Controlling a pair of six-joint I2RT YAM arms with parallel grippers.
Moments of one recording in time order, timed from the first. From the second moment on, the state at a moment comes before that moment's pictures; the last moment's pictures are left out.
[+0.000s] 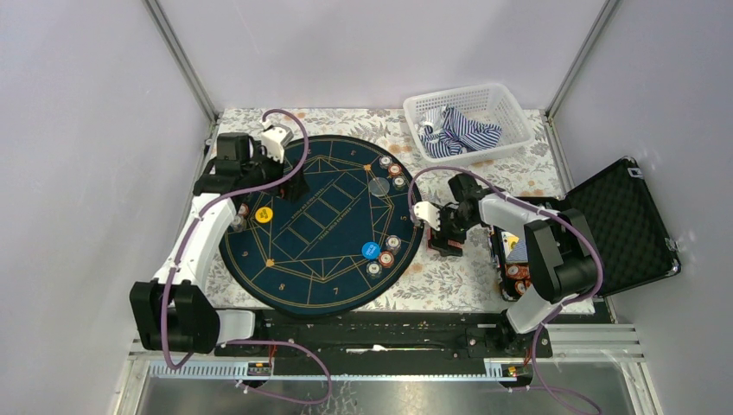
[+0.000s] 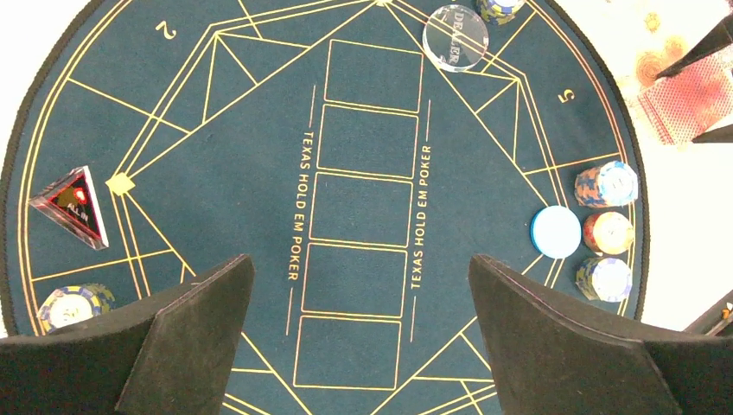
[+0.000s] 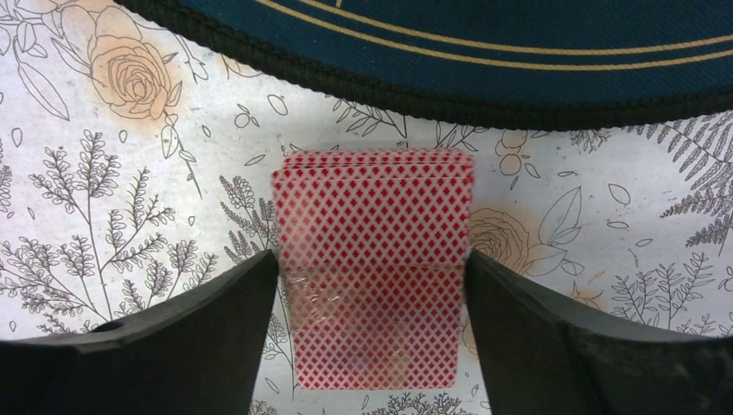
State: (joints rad) left arm -0.05 1.27 1.11 -0.53 0.52 0.23; right arm 0.33 1.64 0.89 -0.59 -0.44 -1.13
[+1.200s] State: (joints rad) left arm -0.36 1.47 0.91 0.04 0.92 -0.67; right arm 0.60 1.52 1.40 -0.86 -0.54 -0.88
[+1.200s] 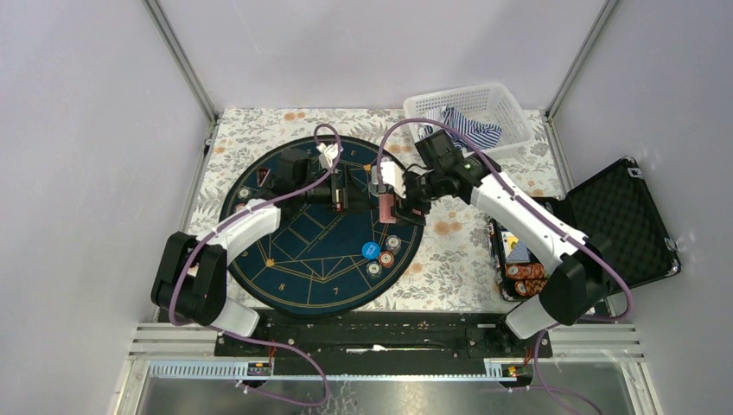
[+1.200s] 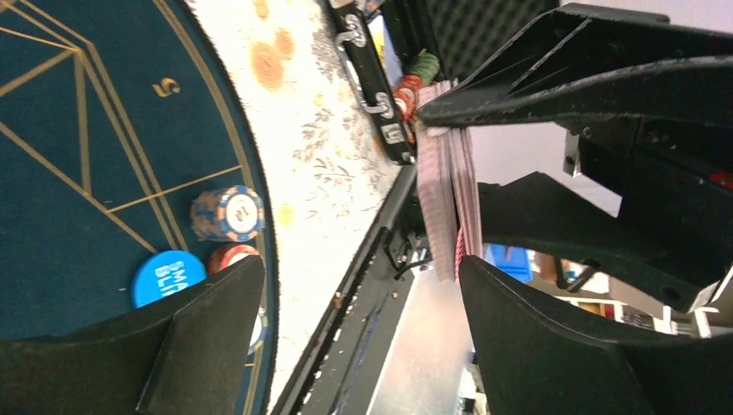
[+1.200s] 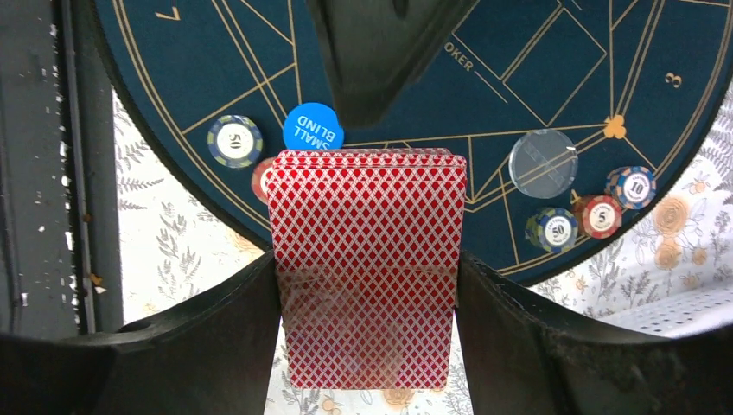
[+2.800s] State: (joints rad) left arm -0.39 1.60 0.75 0.71 1.14 -1.15; right arm 0.65 1.58 1.55 -0.80 -0.51 -0.45
